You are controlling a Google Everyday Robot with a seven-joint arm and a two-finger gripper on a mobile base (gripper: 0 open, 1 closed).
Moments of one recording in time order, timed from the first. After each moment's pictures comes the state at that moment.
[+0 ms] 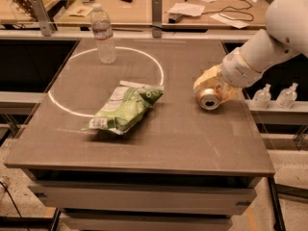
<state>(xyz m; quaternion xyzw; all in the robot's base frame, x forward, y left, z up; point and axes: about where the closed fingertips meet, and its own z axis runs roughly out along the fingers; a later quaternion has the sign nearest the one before) 0.594 -0.177 0.832 -0.96 0.12 -0.07 0.26</state>
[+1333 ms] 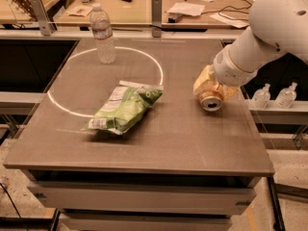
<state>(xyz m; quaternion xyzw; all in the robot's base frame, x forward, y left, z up) 0.589 -0.169 0.852 -0.97 0.07 -0.16 0.17</state>
